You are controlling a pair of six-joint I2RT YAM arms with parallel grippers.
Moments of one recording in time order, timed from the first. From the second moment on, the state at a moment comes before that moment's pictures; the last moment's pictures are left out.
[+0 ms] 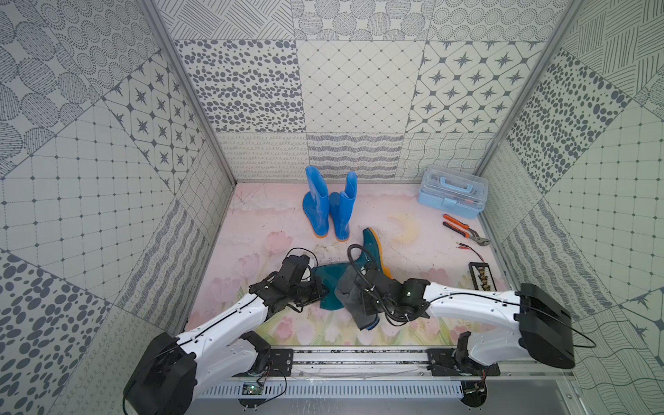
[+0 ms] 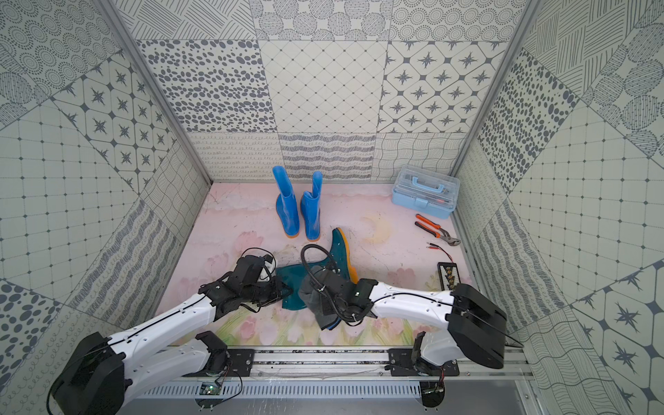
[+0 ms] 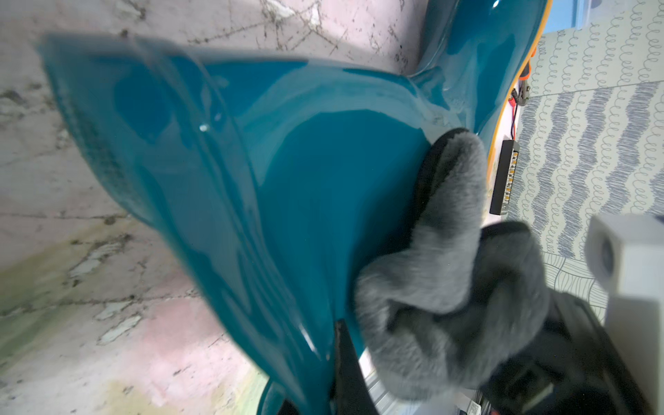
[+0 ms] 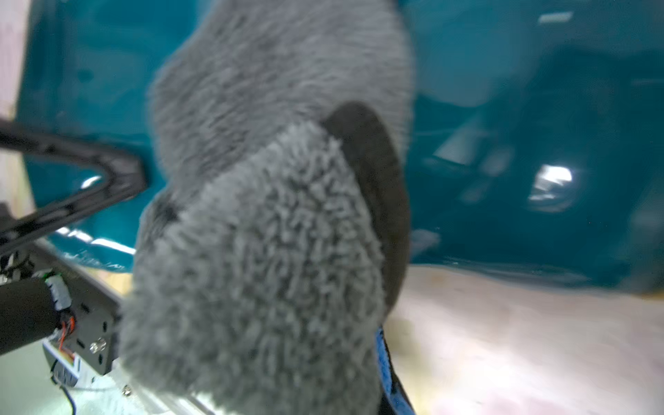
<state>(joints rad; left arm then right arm) -0.60 1.01 0.44 -0.29 0.39 -0.88 1.06 1.31 0.72 -0.43 0.11 0.88</state>
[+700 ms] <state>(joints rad) -0.60 1.02 0.41 -0.28 0.39 -0.89 1.33 1.62 1.01 -0.32 0.08 0.88</state>
